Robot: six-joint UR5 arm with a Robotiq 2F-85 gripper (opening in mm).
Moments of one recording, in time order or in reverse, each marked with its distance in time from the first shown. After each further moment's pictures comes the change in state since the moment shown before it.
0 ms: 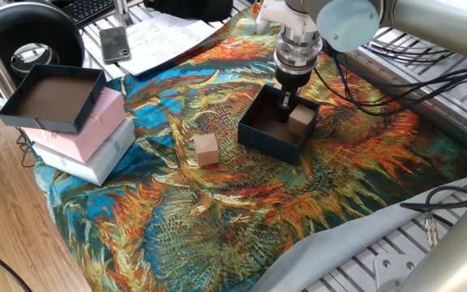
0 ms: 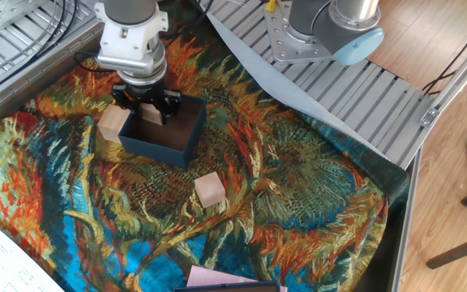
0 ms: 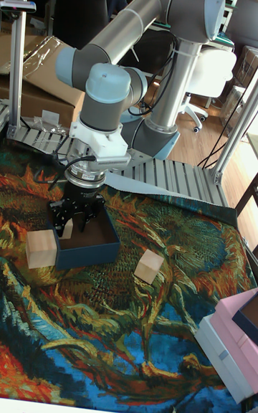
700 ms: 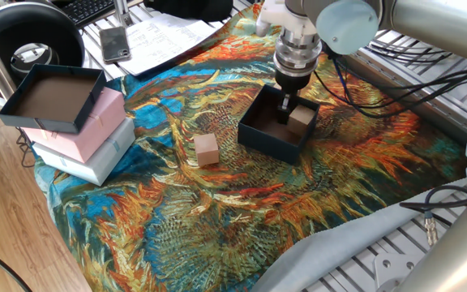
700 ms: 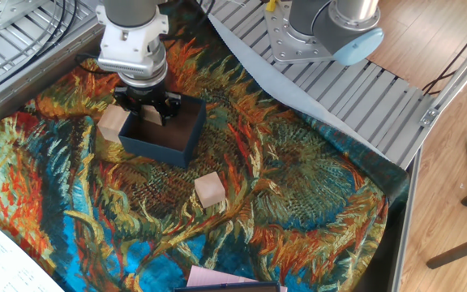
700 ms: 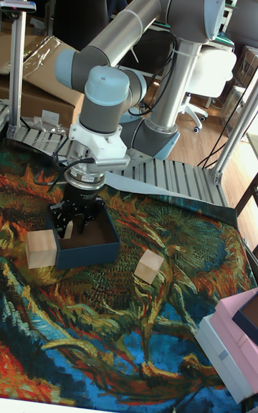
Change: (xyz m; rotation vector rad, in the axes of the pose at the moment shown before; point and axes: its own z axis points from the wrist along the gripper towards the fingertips) arm 0.003 -0.005 0.003 0.012 0.012 -0.029
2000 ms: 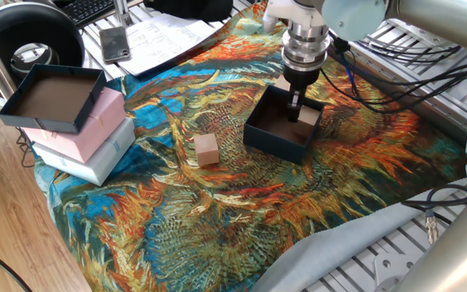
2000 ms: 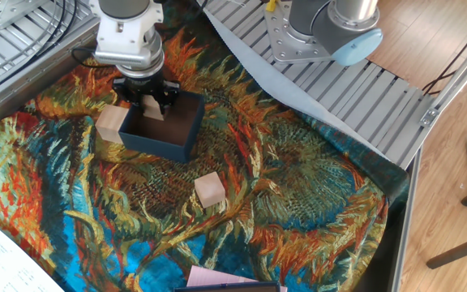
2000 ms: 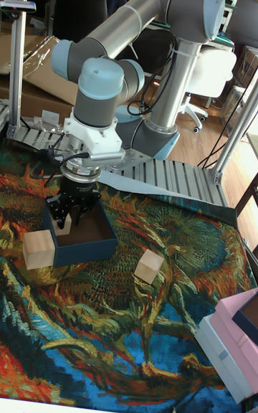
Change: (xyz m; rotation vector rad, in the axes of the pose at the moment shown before) arm 0.019 0.006 -0.011 -0.053 0.037 0.019
